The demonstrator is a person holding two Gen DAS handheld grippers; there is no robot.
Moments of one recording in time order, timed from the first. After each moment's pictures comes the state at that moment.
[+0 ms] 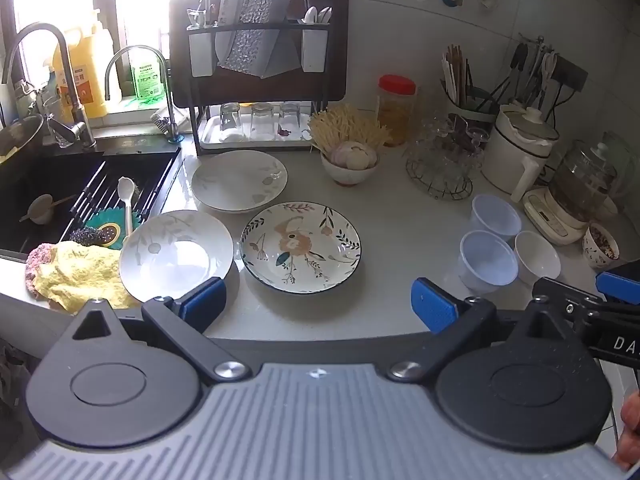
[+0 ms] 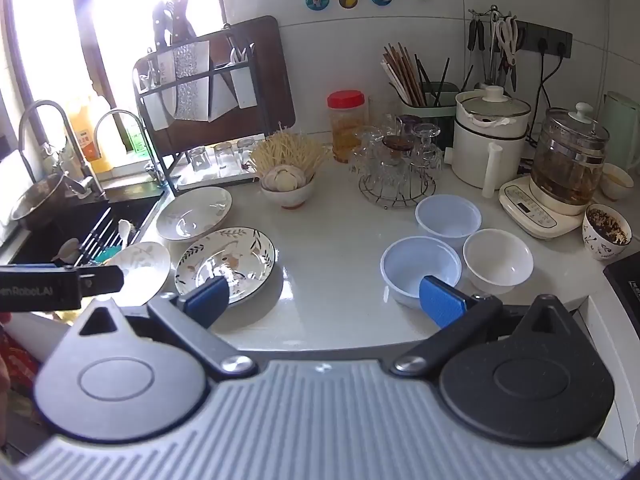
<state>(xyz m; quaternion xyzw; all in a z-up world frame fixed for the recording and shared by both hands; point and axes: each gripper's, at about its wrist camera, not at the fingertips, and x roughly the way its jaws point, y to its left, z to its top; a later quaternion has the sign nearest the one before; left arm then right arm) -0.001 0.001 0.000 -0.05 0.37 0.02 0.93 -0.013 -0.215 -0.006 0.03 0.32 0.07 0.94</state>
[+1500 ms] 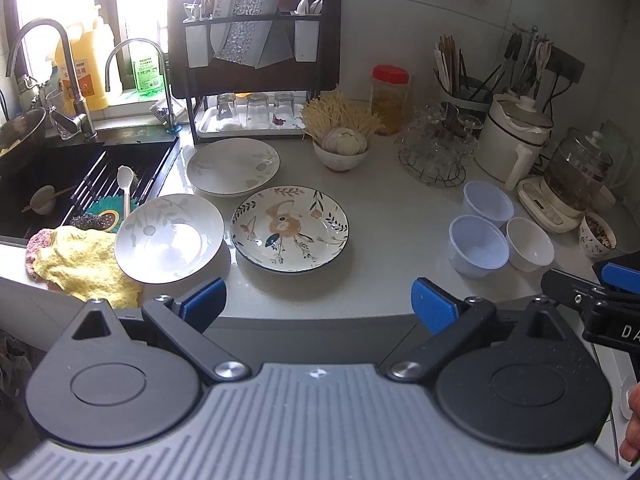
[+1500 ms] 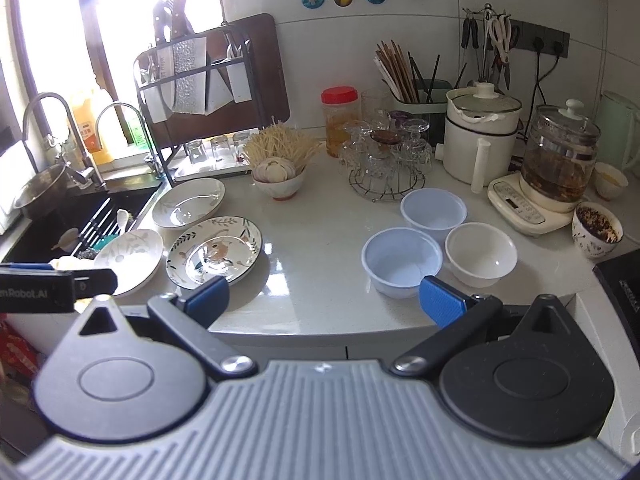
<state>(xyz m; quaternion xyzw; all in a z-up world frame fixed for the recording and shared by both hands) -0.019 -0.024 -0.005 -0.05 0.38 0.02 0.92 -0.028 -0.239 -0.006 0.02 0.32 0.07 0.94</state>
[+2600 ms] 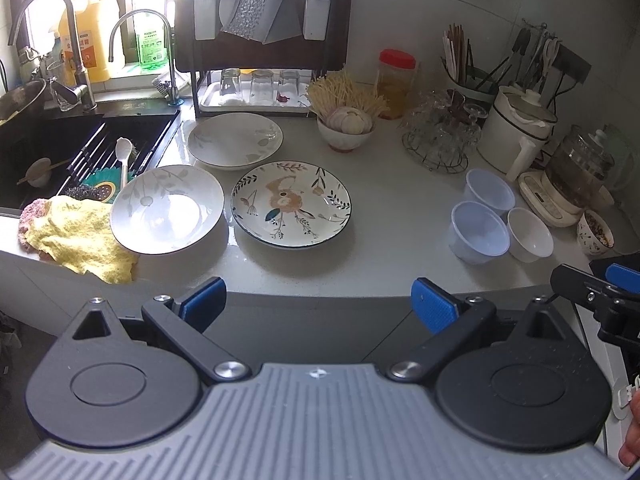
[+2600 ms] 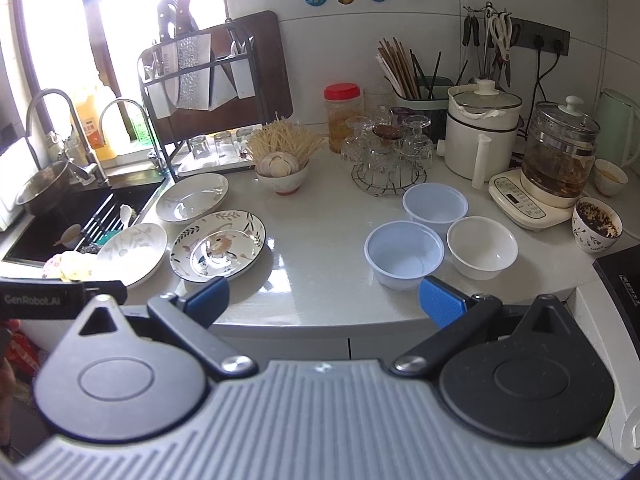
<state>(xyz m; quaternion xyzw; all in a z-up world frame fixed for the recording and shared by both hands) -0.028 -0.014 -0.026 -0.07 0.40 0.02 0.91 -0.037 -0.239 -0.009 0.03 0.32 0.08 0.94</state>
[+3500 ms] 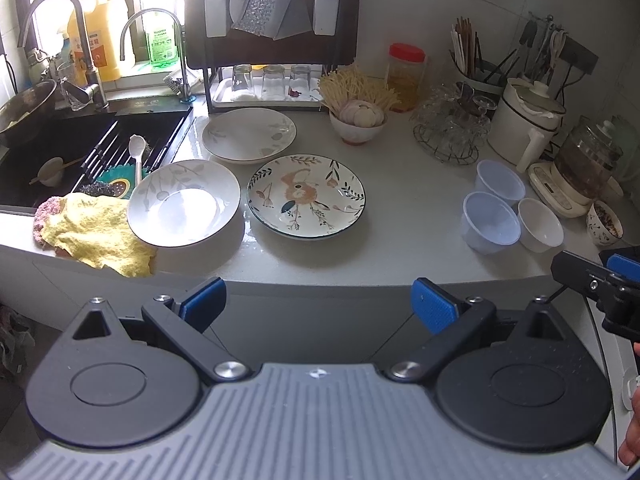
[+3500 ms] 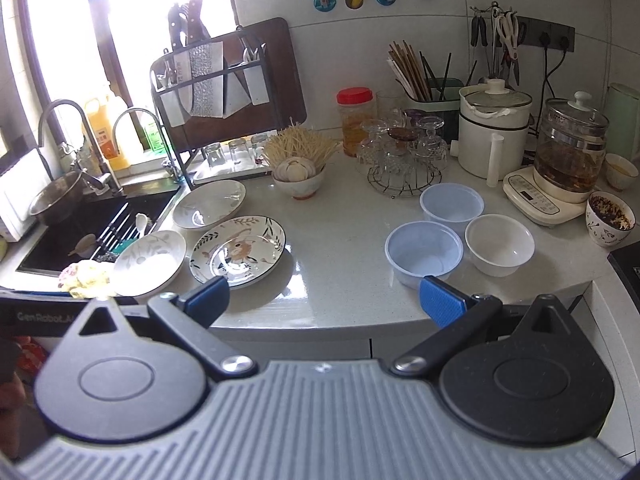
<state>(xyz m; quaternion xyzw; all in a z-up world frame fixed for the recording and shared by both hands) -0.040 -0.012 -0.024 -0.06 0.41 0.03 0.91 -0.045 -0.229 -0.011 0.05 0.31 0.10 0.94</state>
